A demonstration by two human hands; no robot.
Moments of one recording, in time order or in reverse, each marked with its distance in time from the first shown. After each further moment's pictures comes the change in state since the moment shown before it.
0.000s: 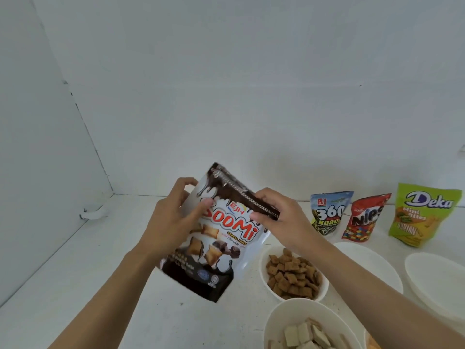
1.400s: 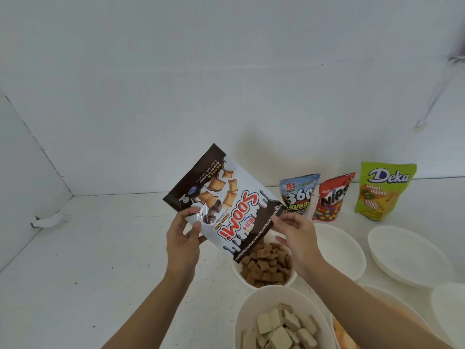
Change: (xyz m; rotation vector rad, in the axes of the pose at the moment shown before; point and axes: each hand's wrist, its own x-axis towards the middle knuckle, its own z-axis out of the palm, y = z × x) left_hand -0.011 -0.036 0.134 -0.672 0.198 -0.318; right_hand -0.055 0.087 -0.024 0.505 0.568 0.671
